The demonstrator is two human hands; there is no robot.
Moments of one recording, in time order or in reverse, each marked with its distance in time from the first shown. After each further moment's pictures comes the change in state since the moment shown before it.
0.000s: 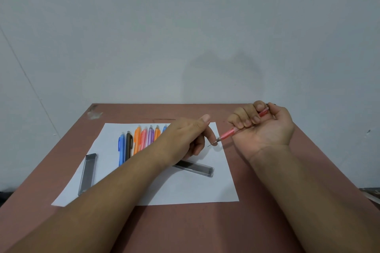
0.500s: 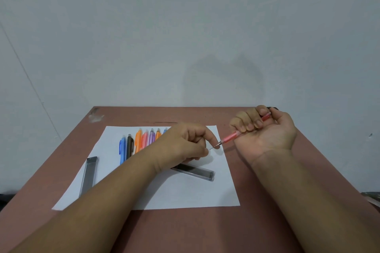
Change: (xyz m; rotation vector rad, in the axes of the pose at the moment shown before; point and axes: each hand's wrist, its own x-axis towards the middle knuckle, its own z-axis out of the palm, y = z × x) left_hand -0.005 -0.002 -0.009 -0.044 -0.137 0.016; right_hand -0.001 -0.003 0.000 -0.002 0.041 -0.005
